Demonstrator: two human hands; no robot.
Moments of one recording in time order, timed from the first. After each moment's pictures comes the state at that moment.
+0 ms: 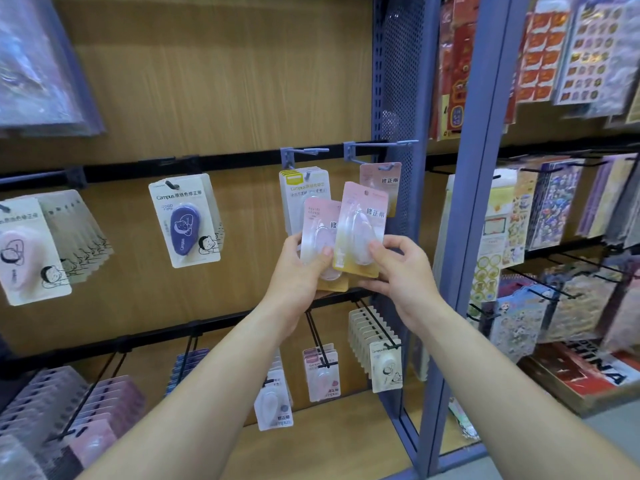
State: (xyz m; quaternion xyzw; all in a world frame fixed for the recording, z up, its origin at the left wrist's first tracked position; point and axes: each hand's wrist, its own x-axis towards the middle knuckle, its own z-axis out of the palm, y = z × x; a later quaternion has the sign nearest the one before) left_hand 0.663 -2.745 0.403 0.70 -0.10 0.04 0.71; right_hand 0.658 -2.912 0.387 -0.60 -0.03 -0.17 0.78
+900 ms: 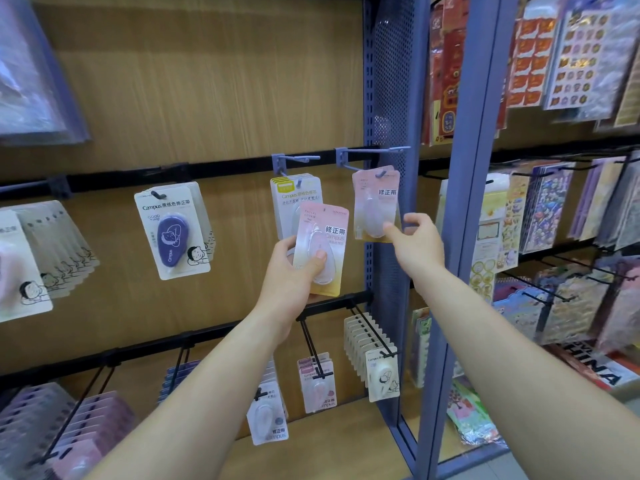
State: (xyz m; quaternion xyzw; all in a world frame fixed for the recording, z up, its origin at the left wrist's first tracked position) left_hand 0.673 -2.746 0.406 0.70 -0.10 0.06 0.71; right_hand 0.708 -2.952 0.415 -0.76 0.12 -0.29 0.57
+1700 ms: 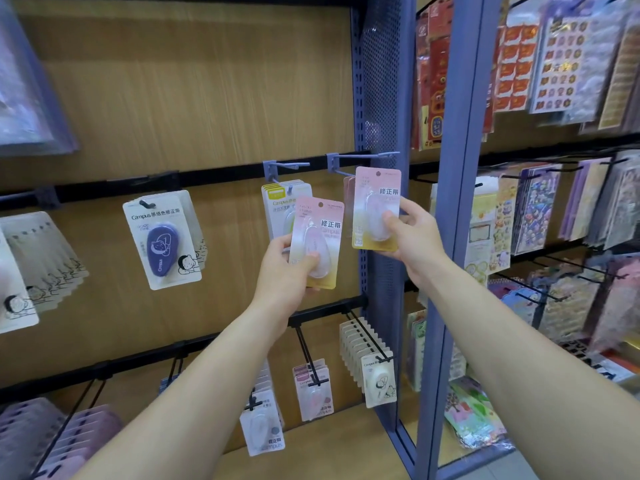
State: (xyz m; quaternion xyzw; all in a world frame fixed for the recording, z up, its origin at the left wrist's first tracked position) left_hand 0.676 -2.754 0.422 0.72 -0.08 0.08 0.69; right_hand 0.694 -2.956 0.436 -0.65 -0.03 -0.24 0.72
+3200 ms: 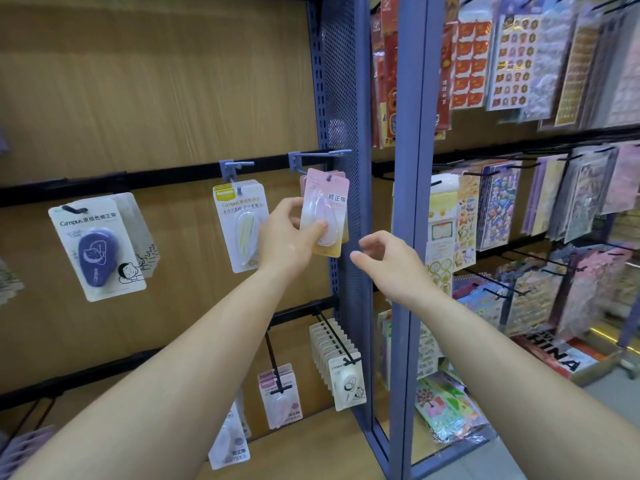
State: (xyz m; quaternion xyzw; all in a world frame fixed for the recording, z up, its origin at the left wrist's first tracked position) left_hand 0.729 -2.832 0.440 0.80 -0.15 0.22 0.54; right_hand 0.673 -3.000 0.404 -0.87 0.02 -0.22 0.43
